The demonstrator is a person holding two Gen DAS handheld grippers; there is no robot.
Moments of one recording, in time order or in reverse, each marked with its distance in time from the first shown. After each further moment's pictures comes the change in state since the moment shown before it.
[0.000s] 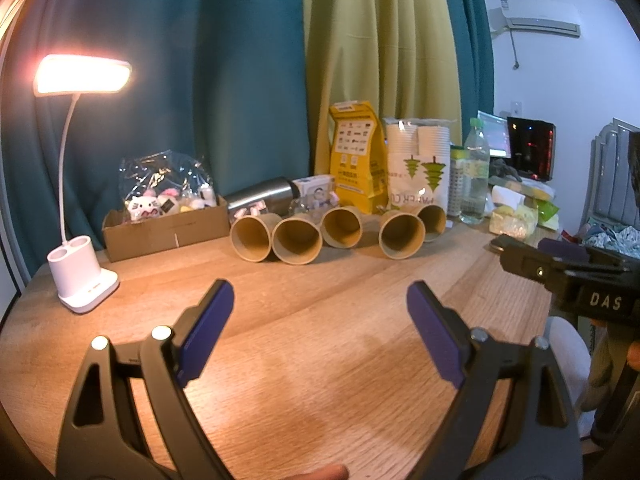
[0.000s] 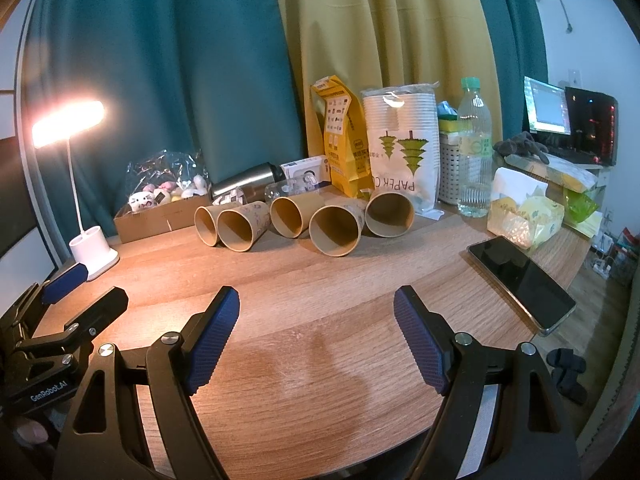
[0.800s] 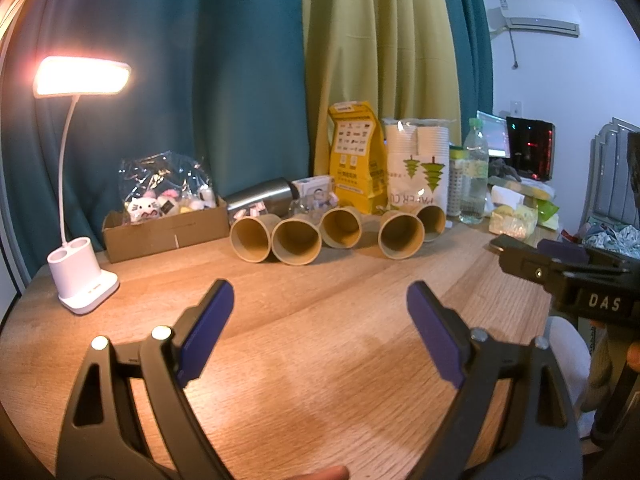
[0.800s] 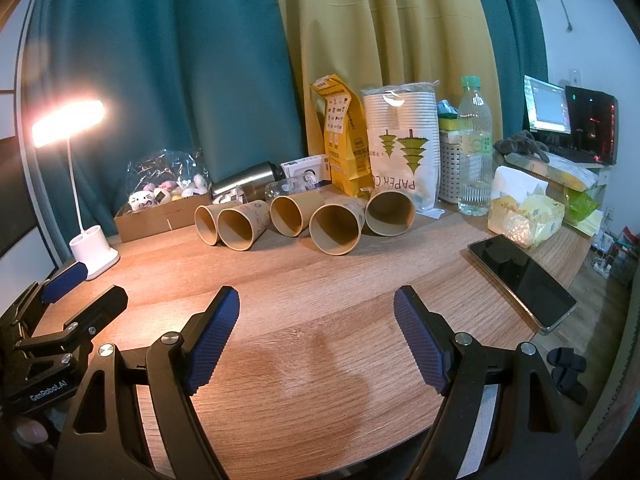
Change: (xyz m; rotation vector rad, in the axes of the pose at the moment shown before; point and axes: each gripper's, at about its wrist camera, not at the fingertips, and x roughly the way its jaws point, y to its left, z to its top) left arm 0.000 -0.002 0.000 0.003 0.000 -0.003; right arm 0.000 0.000 -0.001 0.002 0.003 0.002
